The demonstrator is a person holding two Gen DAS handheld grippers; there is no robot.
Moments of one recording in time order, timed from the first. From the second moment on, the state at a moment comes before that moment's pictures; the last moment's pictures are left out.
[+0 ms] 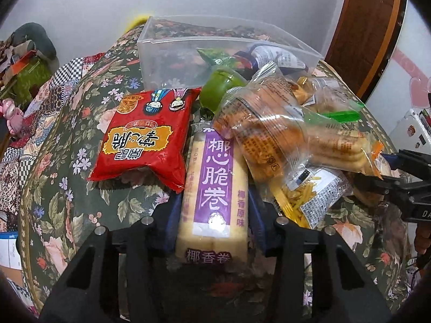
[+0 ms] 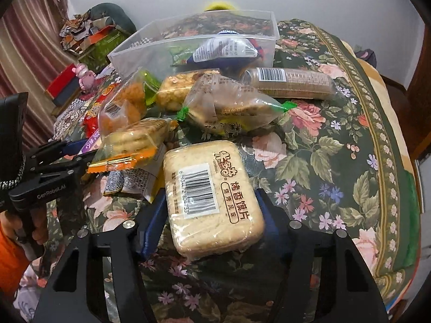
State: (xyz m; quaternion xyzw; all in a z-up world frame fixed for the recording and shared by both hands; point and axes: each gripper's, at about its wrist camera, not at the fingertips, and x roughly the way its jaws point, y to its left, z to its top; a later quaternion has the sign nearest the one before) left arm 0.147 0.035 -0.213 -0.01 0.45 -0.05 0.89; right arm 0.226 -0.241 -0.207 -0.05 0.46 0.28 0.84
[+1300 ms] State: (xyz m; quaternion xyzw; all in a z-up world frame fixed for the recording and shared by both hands) left arm 0.166 0.066 -0.089 -0.04 0.33 -0.03 0.94; right arm 0.276 -0.231 -0.099 -0.01 0.32 0.27 0.91
